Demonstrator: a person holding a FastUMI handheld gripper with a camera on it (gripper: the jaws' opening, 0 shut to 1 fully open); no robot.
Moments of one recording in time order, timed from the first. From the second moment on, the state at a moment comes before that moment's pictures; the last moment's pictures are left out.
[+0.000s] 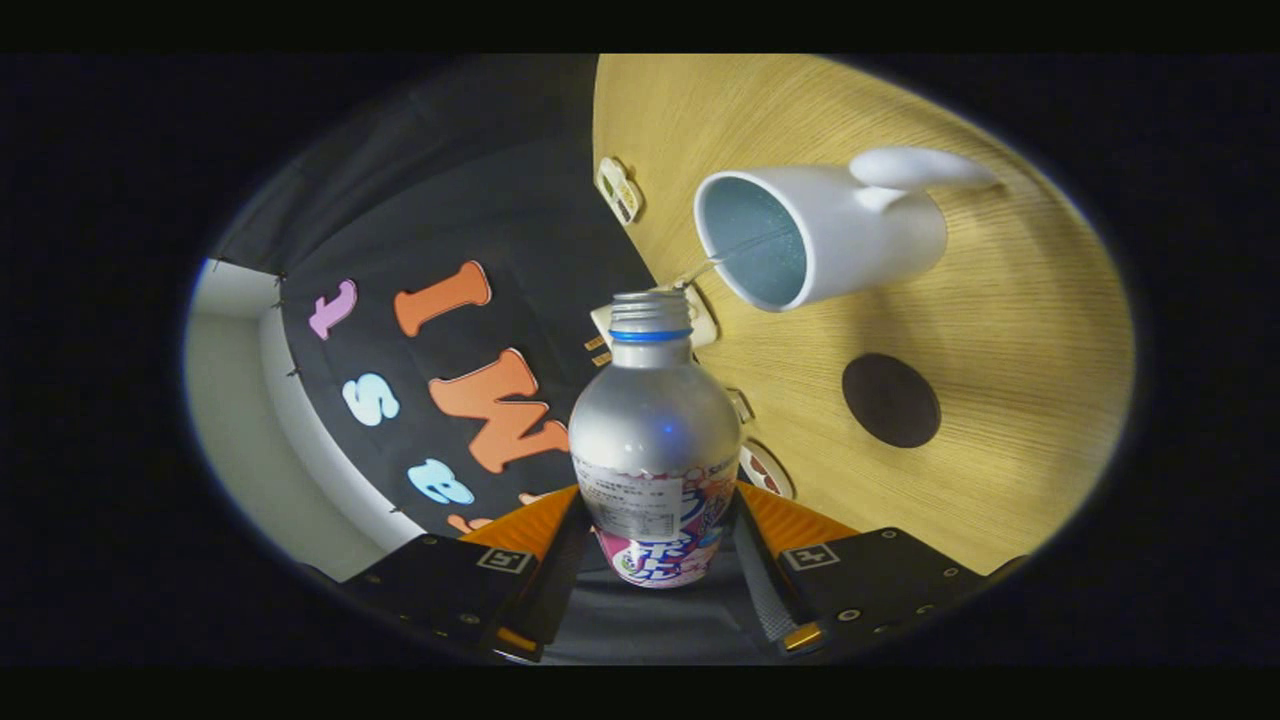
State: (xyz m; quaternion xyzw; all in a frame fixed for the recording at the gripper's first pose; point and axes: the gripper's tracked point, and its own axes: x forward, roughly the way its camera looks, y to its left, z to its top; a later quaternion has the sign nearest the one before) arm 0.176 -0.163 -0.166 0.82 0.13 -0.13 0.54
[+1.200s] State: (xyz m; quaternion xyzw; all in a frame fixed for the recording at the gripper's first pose) arm 0.191 -0.167 -0.145 0.87 0.09 -0.10 0.48
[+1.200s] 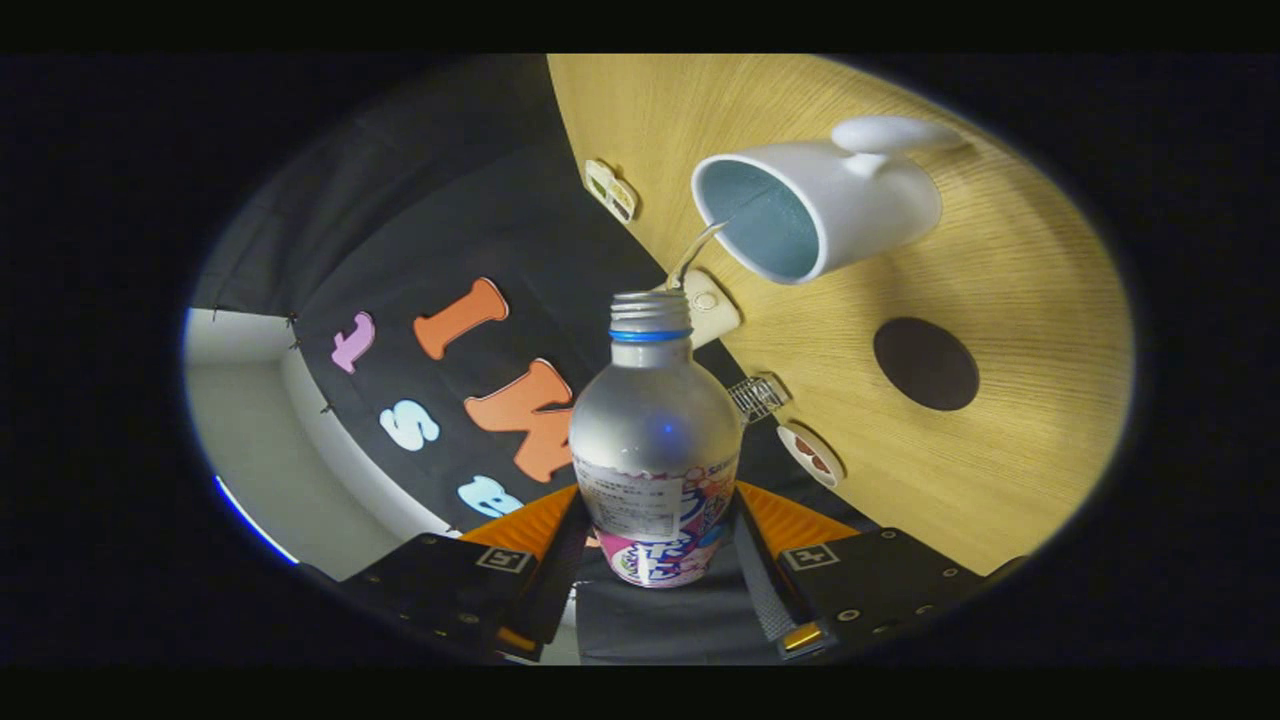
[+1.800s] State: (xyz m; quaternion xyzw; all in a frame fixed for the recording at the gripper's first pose) arm 0.196 -0.167 -0.123 0.88 0.06 -0.08 0.46
